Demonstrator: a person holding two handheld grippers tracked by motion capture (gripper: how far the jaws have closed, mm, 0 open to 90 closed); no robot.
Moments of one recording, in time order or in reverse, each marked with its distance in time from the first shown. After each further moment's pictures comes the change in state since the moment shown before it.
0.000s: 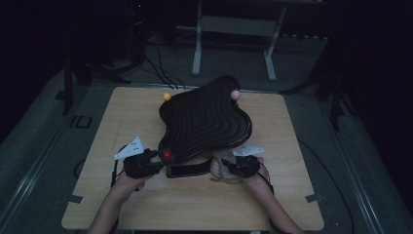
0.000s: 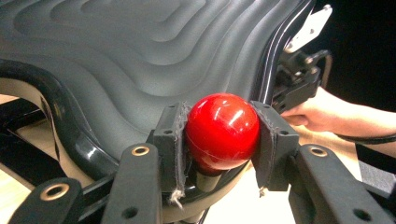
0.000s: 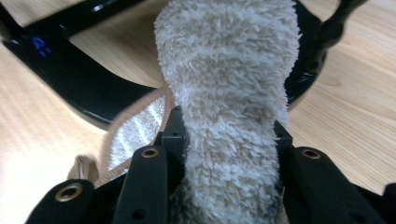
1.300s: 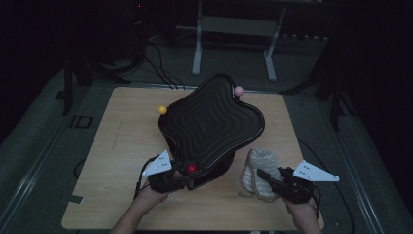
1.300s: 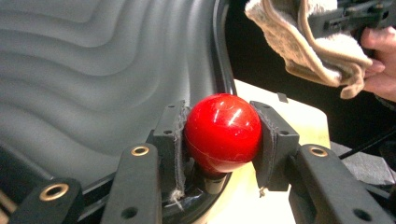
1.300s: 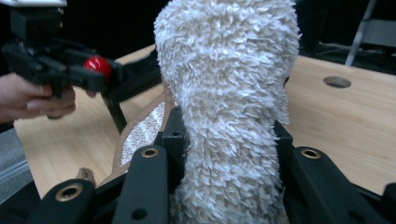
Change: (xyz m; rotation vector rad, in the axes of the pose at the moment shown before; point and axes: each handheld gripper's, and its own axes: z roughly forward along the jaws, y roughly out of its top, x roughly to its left) left arm -0.063 -0.004 0.047 0.003 -0.061 0.083; right arm 0.009 -0.014 -0.171 -0.313 0.051 0.135
